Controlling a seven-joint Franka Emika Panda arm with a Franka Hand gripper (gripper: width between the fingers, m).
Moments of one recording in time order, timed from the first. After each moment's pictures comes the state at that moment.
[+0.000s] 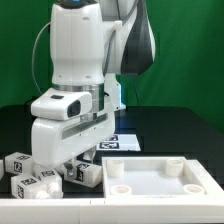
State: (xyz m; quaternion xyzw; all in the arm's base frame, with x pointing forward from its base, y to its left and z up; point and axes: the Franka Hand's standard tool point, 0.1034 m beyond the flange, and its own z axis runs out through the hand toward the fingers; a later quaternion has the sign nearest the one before) arm 0.534 -0.067 0.012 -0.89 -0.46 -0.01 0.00
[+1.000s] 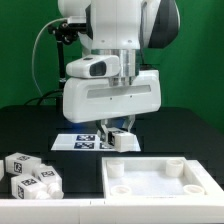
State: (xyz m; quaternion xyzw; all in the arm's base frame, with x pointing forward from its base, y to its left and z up) arm 0.499 0.003 0.065 -0.97 -0.26 -0.03 0.00
